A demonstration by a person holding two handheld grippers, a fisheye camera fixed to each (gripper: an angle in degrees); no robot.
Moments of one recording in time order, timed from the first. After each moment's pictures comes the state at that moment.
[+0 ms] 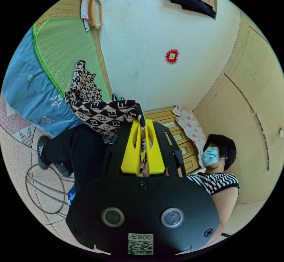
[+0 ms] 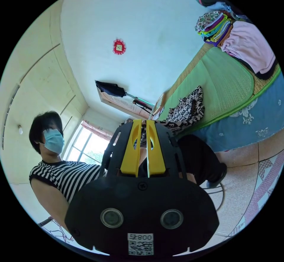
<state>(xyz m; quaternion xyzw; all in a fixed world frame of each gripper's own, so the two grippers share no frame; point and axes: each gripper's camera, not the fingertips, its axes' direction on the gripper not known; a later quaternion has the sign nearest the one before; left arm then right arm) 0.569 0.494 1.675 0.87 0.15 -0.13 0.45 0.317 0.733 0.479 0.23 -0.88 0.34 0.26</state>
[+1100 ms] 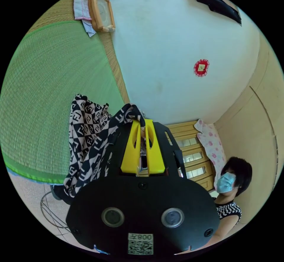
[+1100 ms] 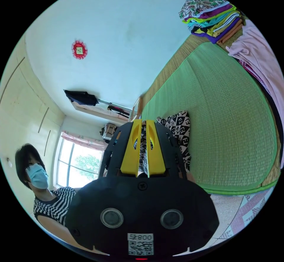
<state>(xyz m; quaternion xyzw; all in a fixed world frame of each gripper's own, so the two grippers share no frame) 0.407 0.508 1.332 0.86 0.14 -0.23 0.45 0.273 0.342 0.620 0.12 -0.87 0.34 0.33</state>
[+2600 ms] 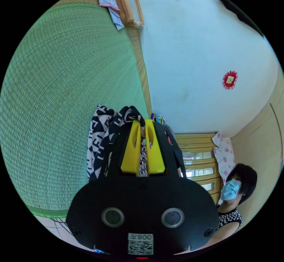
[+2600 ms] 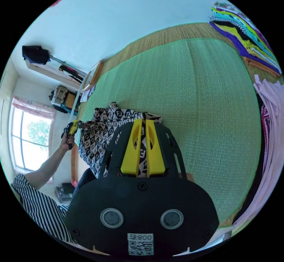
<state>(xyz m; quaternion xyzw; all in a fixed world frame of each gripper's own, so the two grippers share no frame) 0.293 0.569 1.100 0.82 0.15 -0.33 0.44 0.153 0.017 0.558 0.06 -0.78 0.18 0.59</state>
